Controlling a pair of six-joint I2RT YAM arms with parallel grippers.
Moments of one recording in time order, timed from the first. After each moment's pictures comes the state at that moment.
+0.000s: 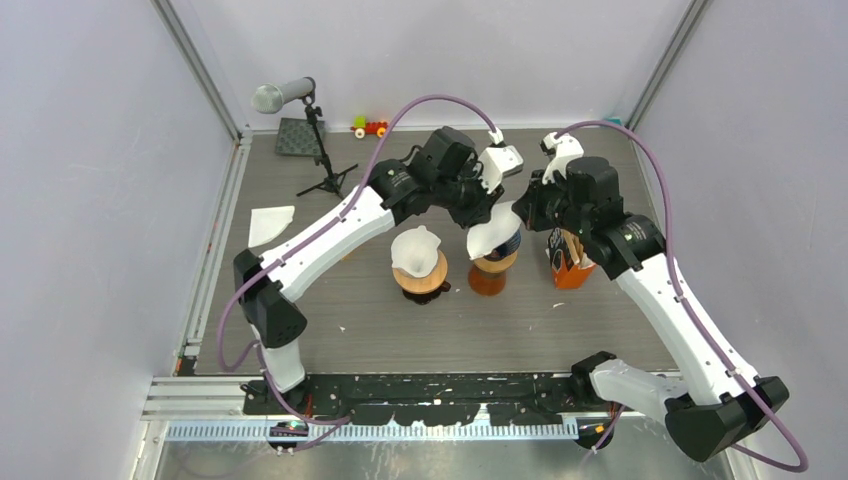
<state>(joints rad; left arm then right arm) -0.88 1.79 1.91 -0.76 0.26 0.19 0.42 1.06 1.20 -0.62 -0.08 0.22</state>
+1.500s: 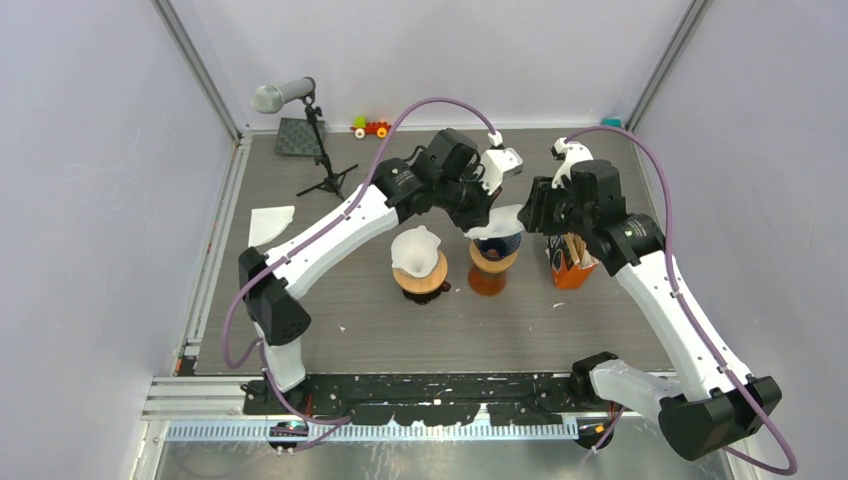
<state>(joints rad) -0.88 1.81 1.91 -0.79 0.26 0.08 0.33 1.08 1.16 -0.69 -0.06 0.28</state>
